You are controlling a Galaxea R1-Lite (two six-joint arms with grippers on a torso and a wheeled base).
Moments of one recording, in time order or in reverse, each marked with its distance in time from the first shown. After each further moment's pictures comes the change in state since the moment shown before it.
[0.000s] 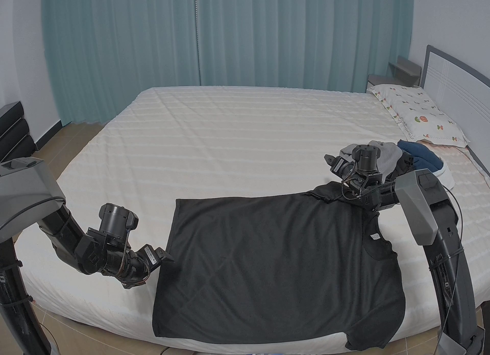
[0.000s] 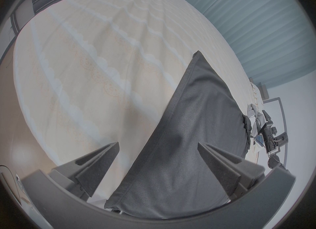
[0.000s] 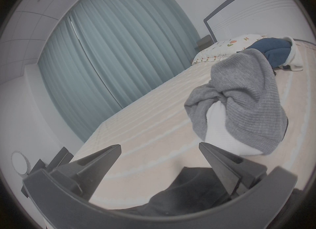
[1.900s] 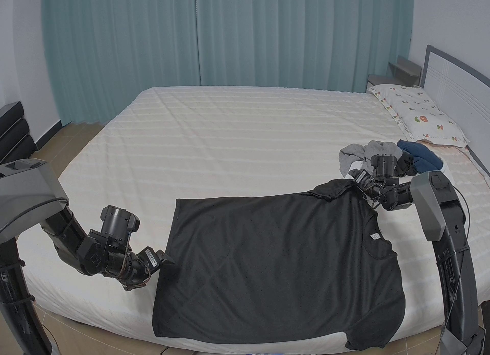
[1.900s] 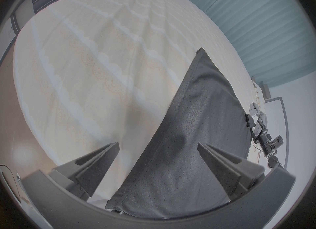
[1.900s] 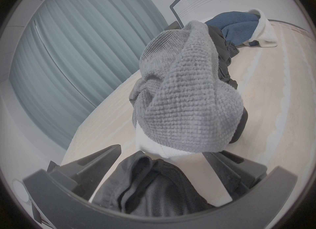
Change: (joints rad) left arm 0.000 0.019 0.000 0.000 0.000 0.001; right arm -0.127 0.024 -0.011 0.209 0.004 0.117
